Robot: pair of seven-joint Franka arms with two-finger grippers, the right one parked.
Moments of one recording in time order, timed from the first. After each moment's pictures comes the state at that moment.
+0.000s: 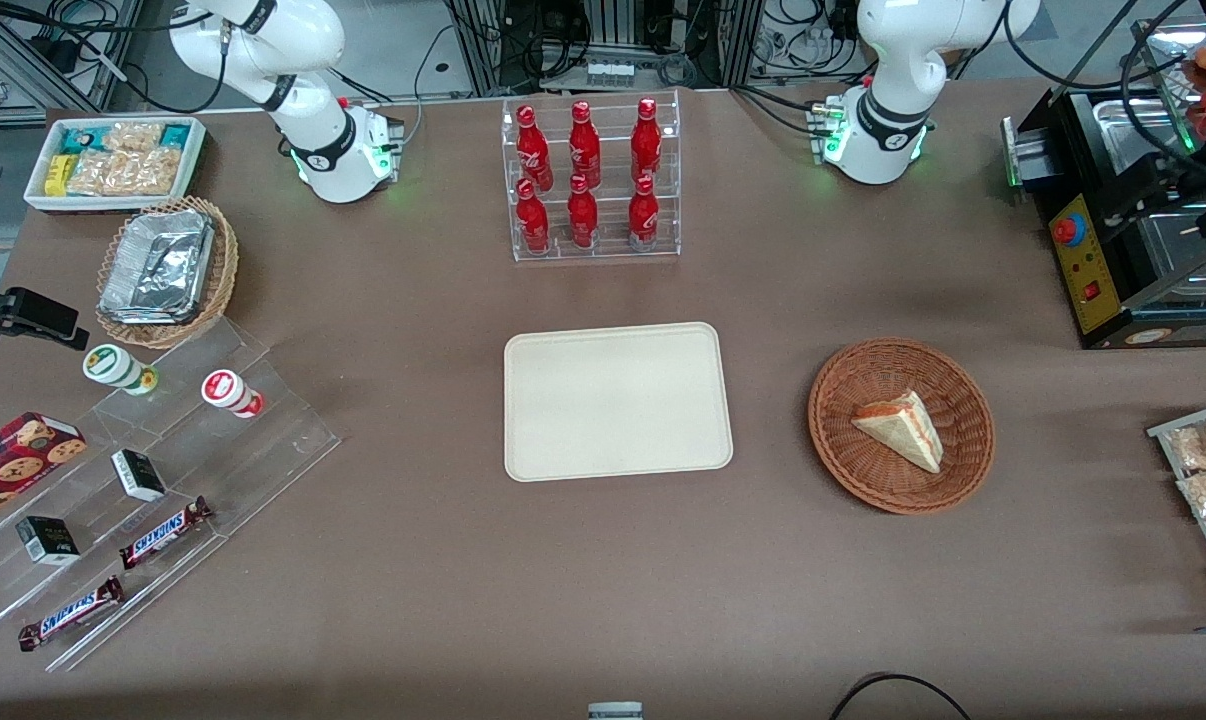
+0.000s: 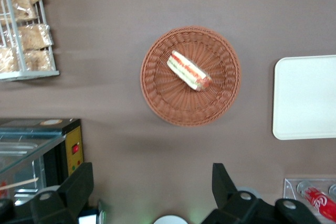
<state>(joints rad) -0.01 -0.06 0.00 -1.52 0.03 1.45 -0.01</state>
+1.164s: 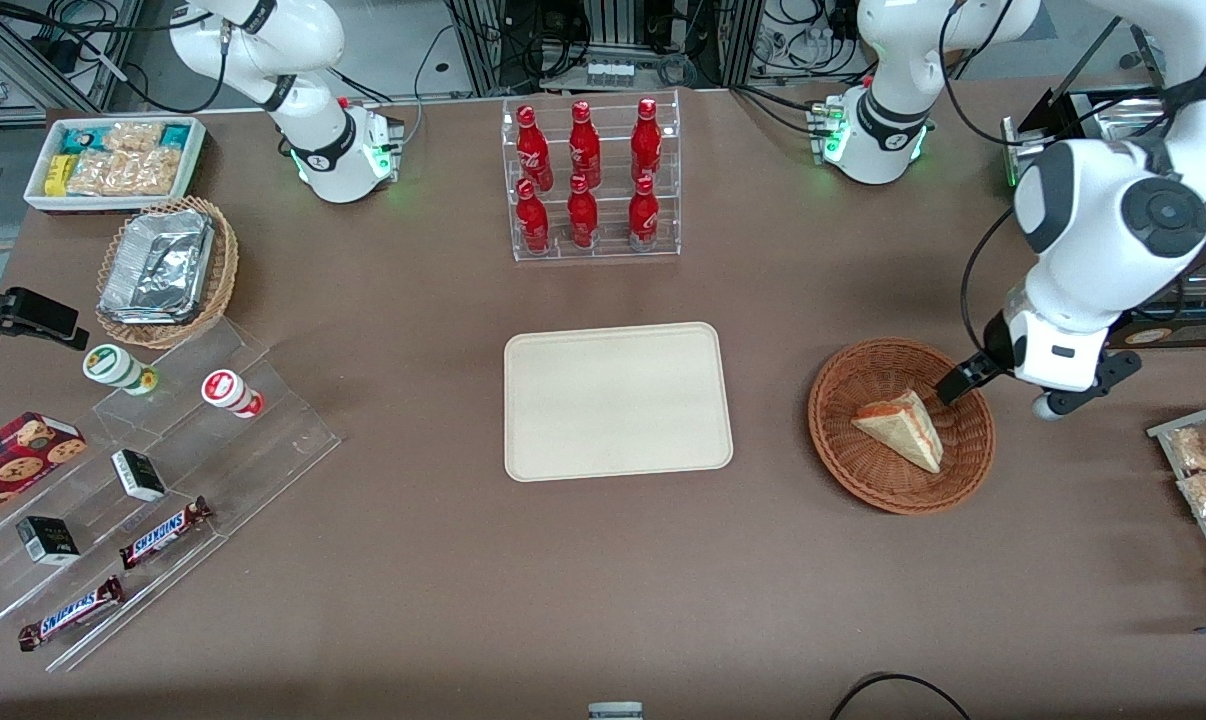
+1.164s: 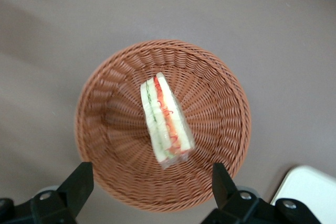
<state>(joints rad) -0.02 0.05 -0.07 -2.12 0.02 2.25 -0.69</state>
